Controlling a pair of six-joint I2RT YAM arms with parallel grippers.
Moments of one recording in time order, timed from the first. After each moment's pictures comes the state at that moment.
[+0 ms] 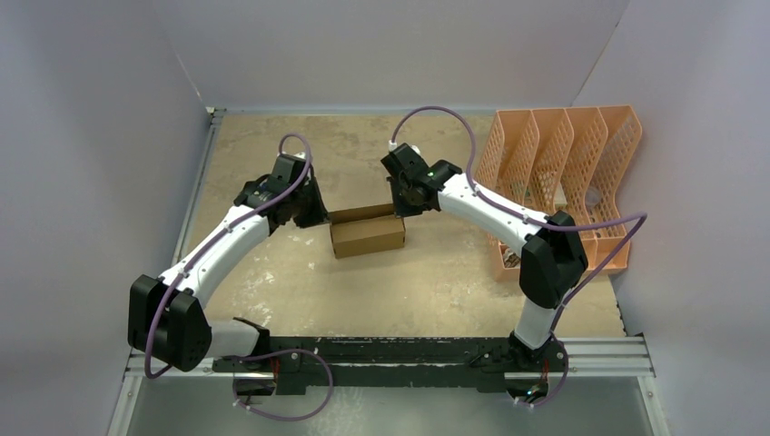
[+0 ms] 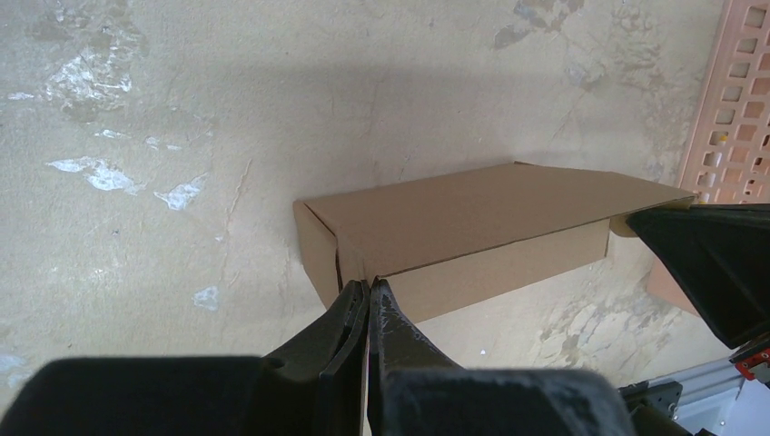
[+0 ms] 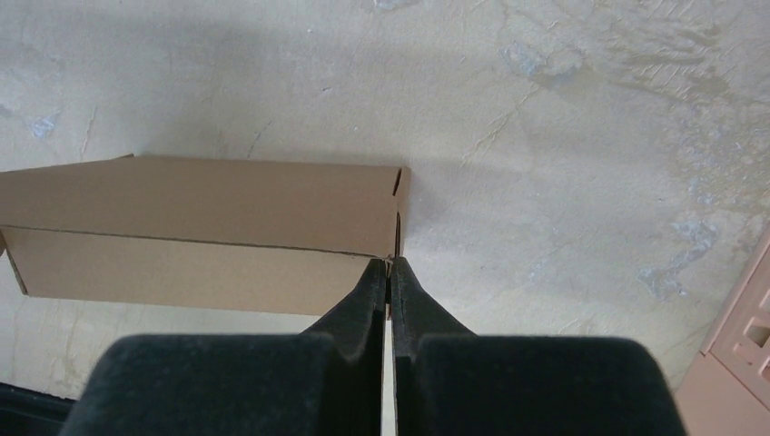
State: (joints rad) left arm -0.38 1.31 1.03 -0.61 0.07 -0.65; right arm 0.75 1.78 1.51 -0.79 0.19 0.51
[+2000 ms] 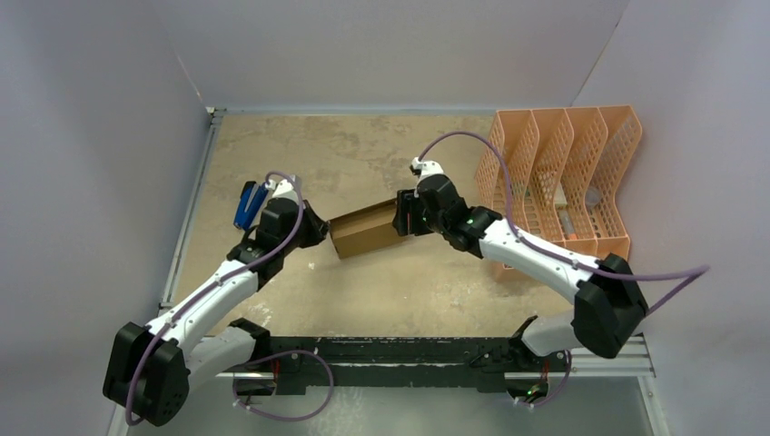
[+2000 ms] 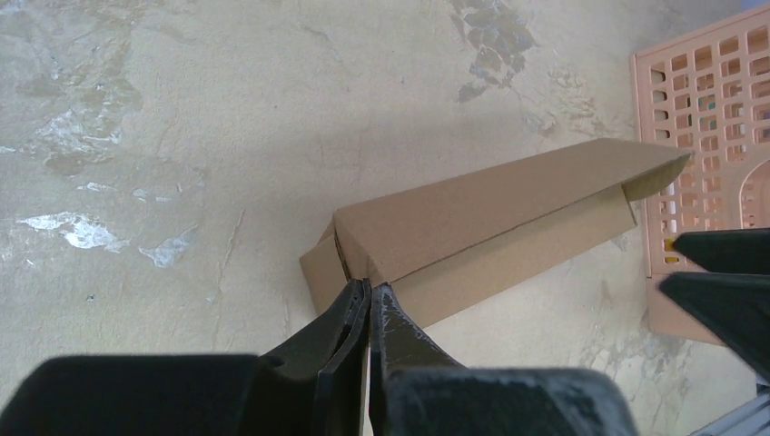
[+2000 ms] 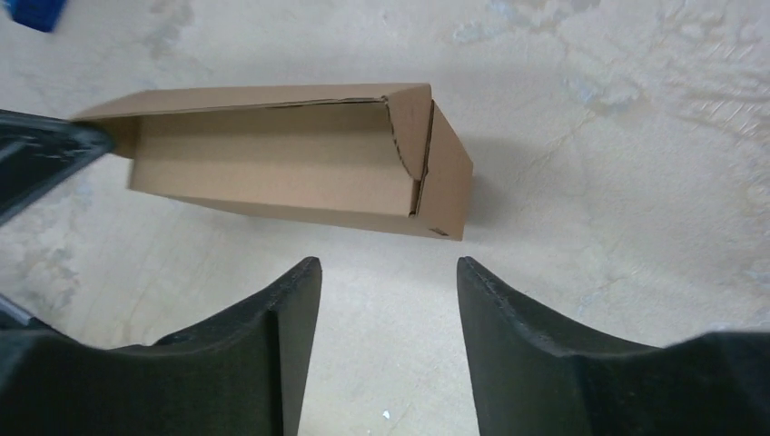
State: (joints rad) left arm -0.42 1.02 0.57 -0.11 -0.02 -0.64; right arm 0.76 1.42 0.99 -0.27 0.11 0.49
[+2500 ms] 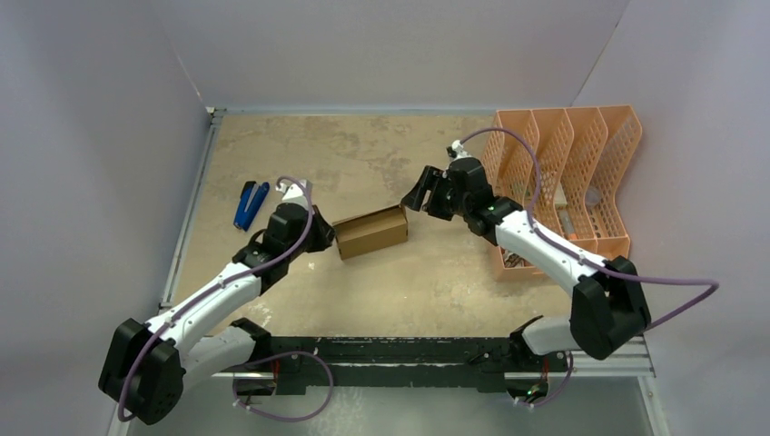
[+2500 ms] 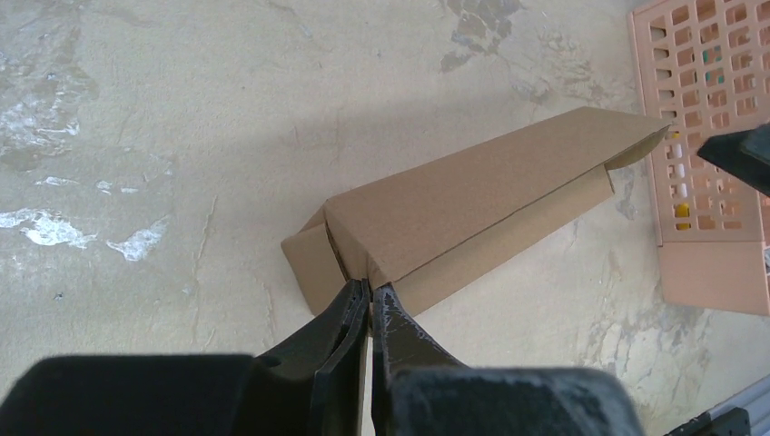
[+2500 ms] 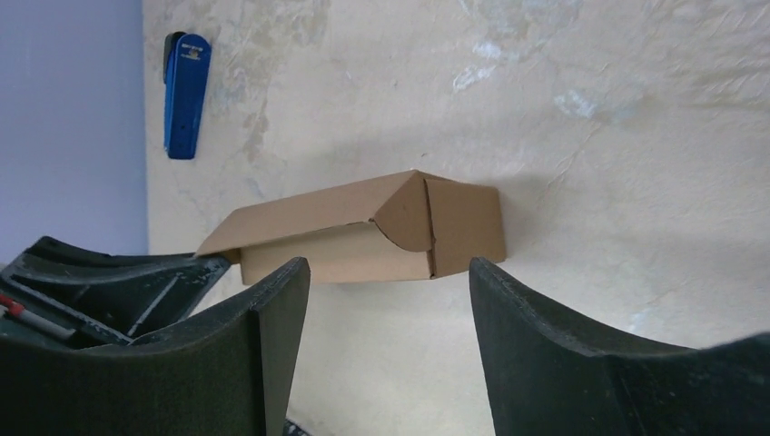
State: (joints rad) left arm -0.49 1.02 0.55 -0.09 -0.05 -0.62; right arm 0.54 1.36 0.95 -0.17 -0.10 0.74
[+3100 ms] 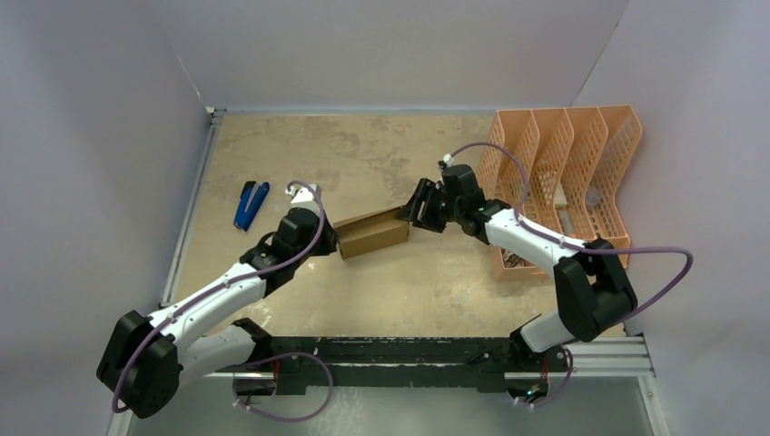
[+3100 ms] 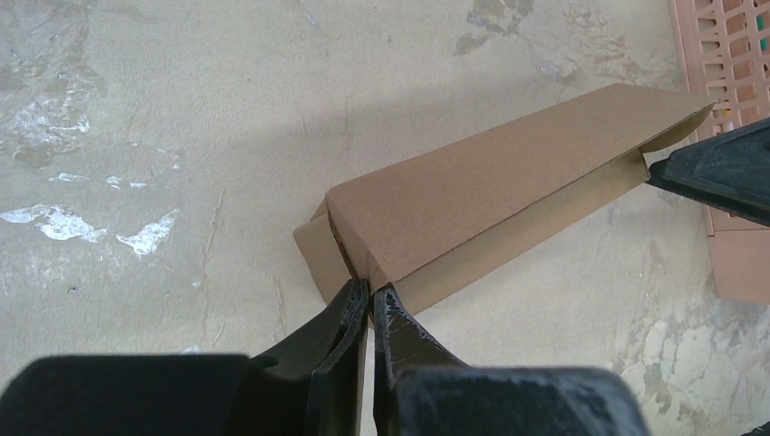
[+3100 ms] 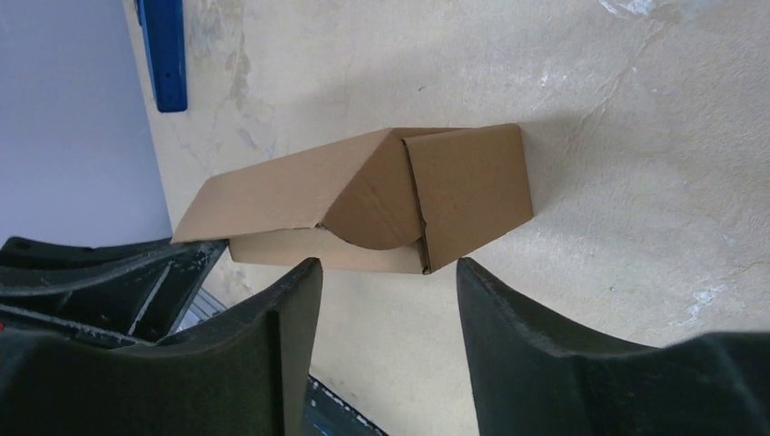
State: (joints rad) left arm -0.59 1.04 0.55 -0.10 -0.17 -0.59; right arm 0.52 1.50 0.91 -0.13 -0.26 0.86
